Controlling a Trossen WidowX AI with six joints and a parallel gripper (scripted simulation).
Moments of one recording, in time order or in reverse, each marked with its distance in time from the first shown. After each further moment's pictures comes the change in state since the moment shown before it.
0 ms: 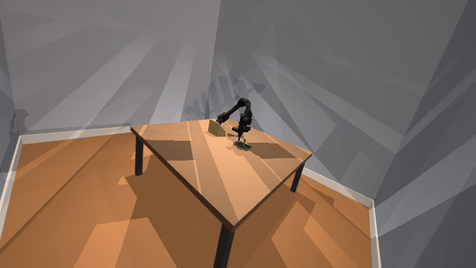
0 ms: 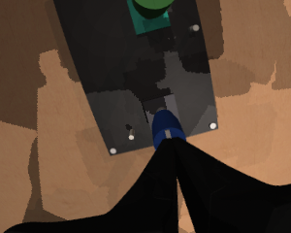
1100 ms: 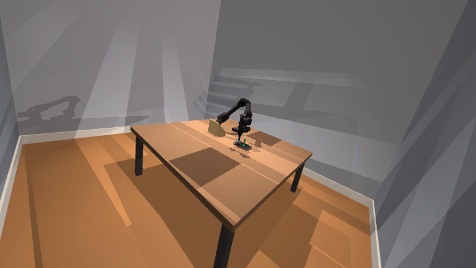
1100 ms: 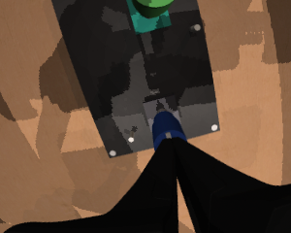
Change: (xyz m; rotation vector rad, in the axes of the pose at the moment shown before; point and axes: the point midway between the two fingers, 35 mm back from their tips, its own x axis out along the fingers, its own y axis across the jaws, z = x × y) arm 0.004 0.000 0.000 0.001 0.000 0.001
